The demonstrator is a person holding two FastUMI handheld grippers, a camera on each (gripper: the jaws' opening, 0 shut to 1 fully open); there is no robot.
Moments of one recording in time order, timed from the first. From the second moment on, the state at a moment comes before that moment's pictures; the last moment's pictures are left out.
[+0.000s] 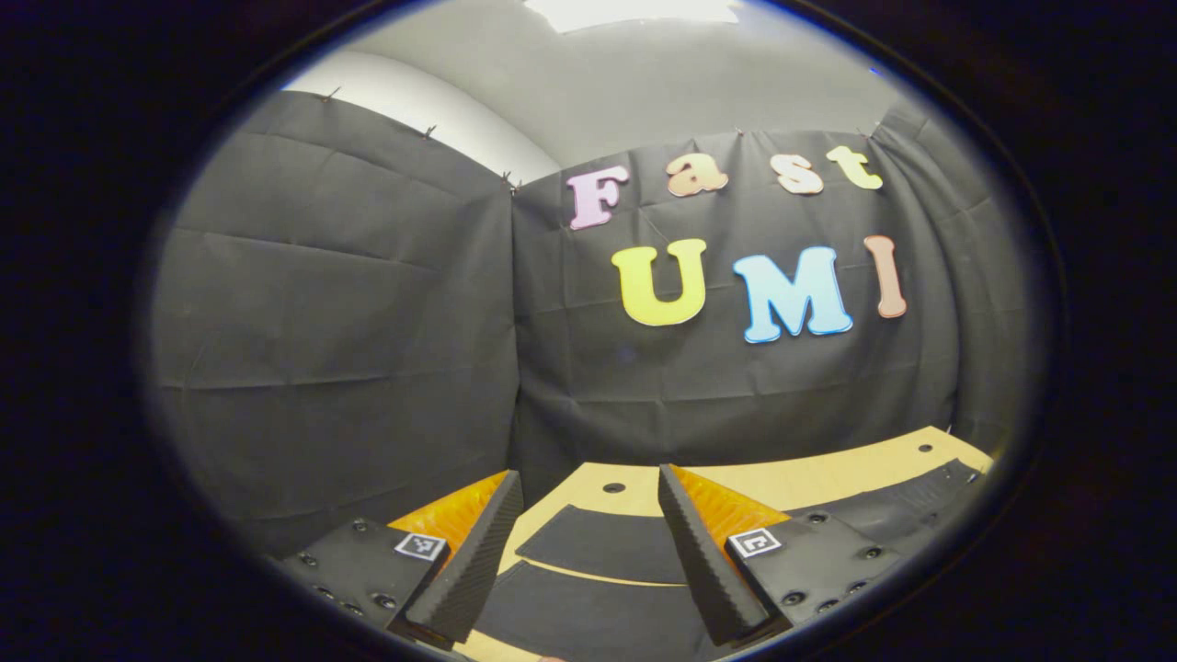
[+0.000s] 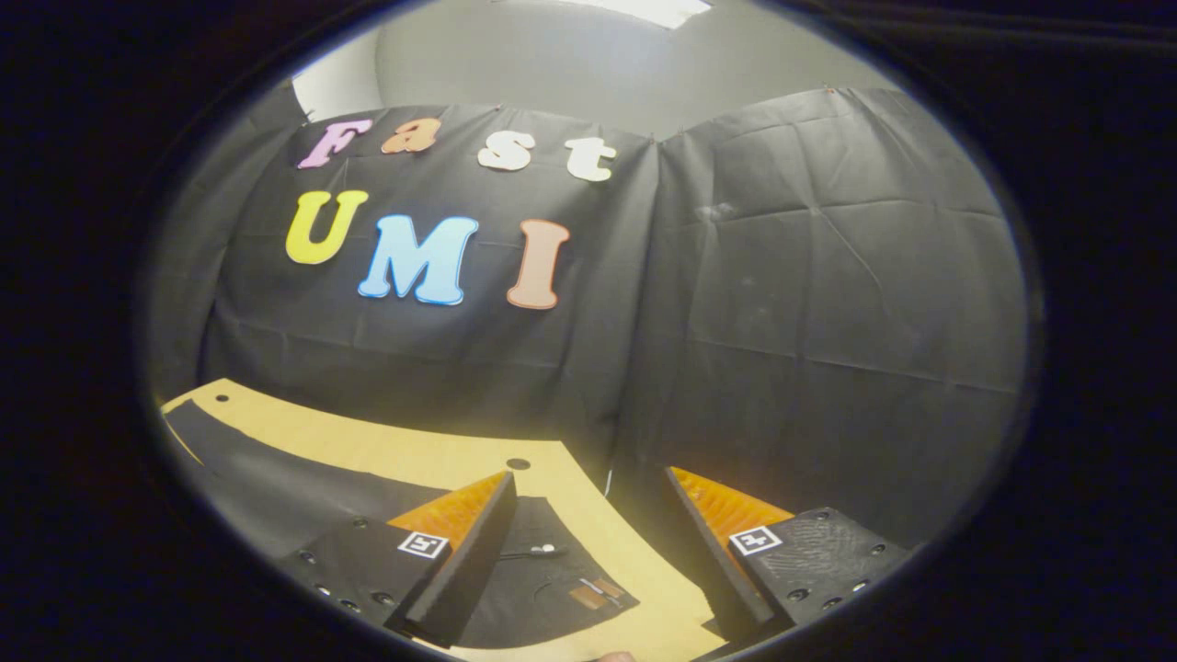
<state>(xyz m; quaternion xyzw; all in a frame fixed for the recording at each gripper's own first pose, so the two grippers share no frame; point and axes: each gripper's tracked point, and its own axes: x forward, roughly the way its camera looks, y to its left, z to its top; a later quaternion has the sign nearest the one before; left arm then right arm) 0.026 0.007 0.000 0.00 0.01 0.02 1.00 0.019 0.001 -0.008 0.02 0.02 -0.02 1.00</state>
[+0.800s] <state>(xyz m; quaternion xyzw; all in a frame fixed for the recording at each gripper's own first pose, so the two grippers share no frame) 0.042 0.039 -0.093 -0.14 0.15 0.04 0.98 0.029 0.020 -0.086 0.09 0.18 -0.03 0.98</state>
